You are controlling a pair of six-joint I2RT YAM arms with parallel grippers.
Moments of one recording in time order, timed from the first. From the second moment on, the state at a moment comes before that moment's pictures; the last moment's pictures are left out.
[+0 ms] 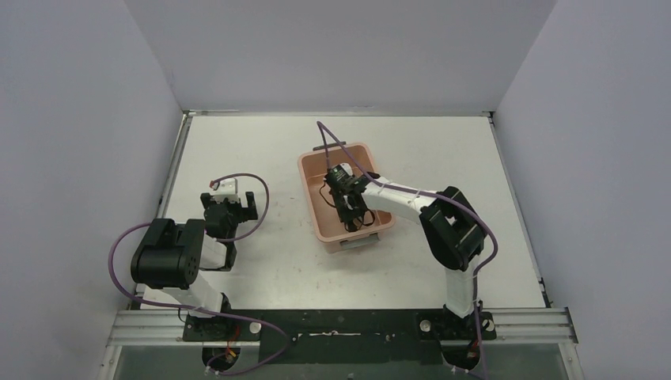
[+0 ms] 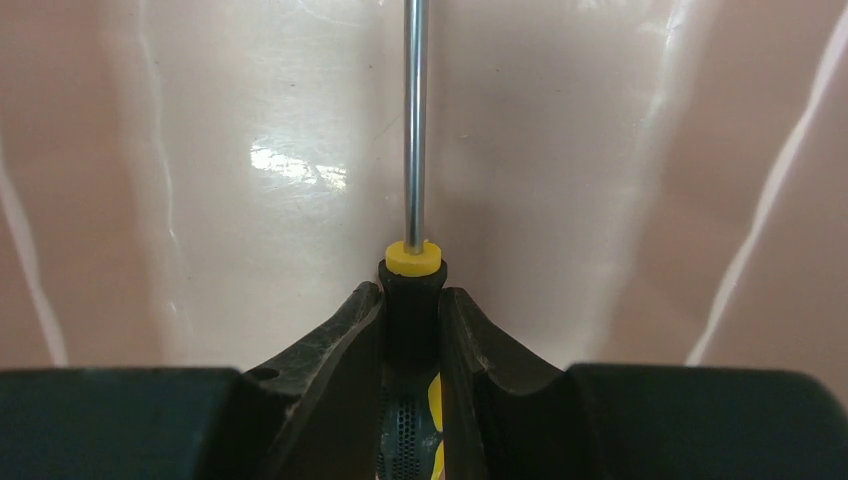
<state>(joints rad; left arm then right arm) -0.04 1.62 0.23 1.16 -0.10 -0.02 0.78 1.94 1.37 -0.61 0.19 0.36</state>
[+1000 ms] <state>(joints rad) -0.04 1.62 0.23 1.16 -0.10 -0.02 0.40 1.40 1.28 -0.43 0.23 0.28</state>
